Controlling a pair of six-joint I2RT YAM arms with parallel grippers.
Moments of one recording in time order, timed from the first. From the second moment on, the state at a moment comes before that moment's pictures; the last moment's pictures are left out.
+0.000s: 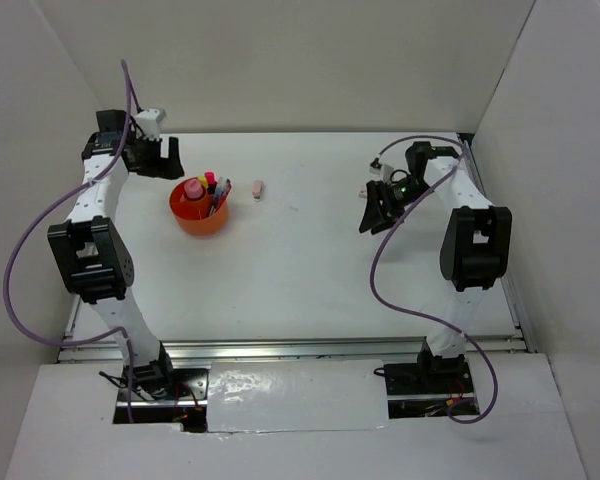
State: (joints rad) left arm 0.21 1.93 1.74 -0.65 0.41 0.27; right arm 0.02 1.97 1.64 -1.25 -0.84 -0.35
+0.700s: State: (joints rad) left arm 0.18 1.58 1.72 -0.43 0.57 0.12; right arm -0.05 2.17 2.01 -0.86 -0.27 -0.28
